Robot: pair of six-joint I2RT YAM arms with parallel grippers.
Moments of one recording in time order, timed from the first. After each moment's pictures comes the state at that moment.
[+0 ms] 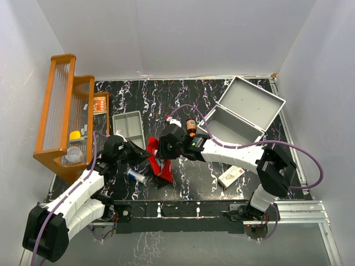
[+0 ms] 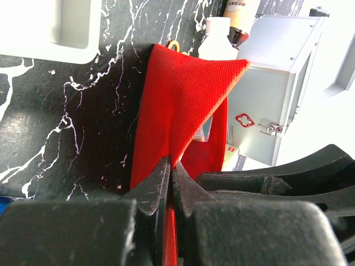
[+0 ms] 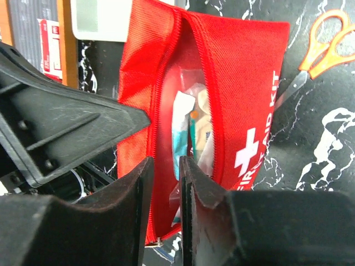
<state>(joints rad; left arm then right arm) -0.38 0.90 0.40 -0.15 0.26 -1.16 1.01 1.63 1.16 -0.30 0.05 0.87</state>
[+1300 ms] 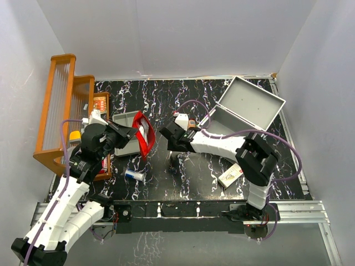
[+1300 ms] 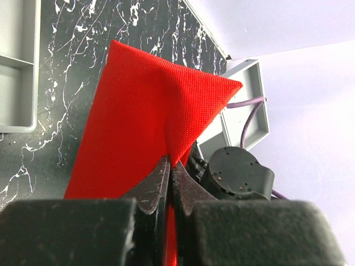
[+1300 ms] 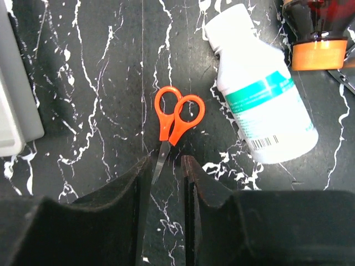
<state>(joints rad) -0.38 0.72 0.80 -0.44 0.01 -1.09 0.93 1.81 1.27 -0.46 0.38 0.86</state>
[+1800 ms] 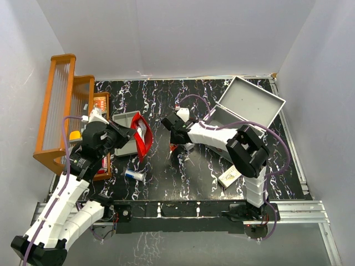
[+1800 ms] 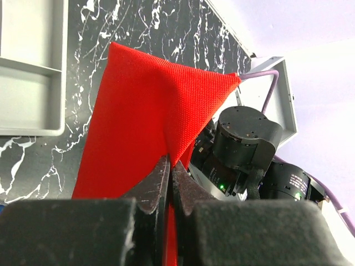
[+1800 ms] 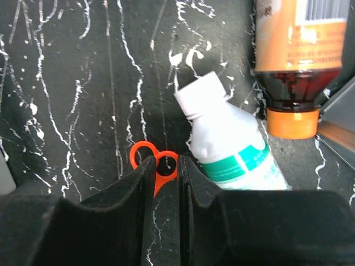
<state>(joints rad) -0.38 0.74 0.83 -0.51 -0.03 -1.01 0.83 1.95 1.37 -0.48 0.36 0.80</state>
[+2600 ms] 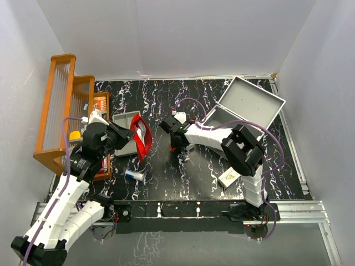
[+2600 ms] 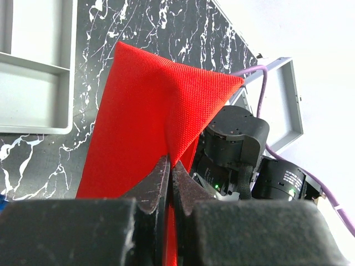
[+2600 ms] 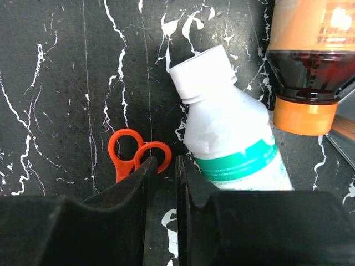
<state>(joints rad) -0.38 0.74 0.83 -0.52 -0.05 -1.00 0.84 2.00 1.41 -0.55 0.33 0.72</state>
